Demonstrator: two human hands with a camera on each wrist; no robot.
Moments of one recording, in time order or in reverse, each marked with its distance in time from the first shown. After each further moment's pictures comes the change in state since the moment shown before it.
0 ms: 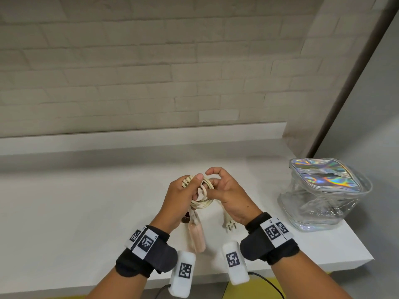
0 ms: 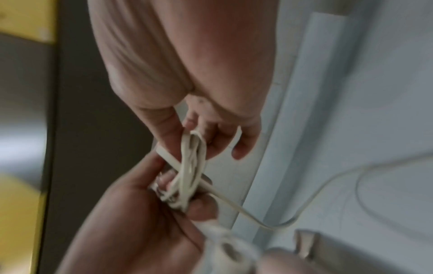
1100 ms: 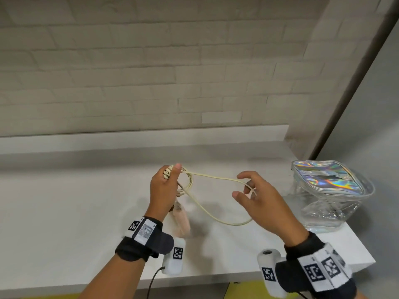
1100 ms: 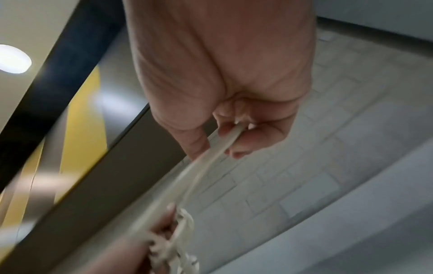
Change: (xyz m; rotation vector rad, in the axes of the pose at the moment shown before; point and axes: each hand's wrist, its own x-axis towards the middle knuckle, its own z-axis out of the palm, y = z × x) left_hand 0.024 -0.009 -0.029 0.124 0.361 0.162; right_hand -0.055 -0.025 -0.034 -0.862 0.341 -0.111
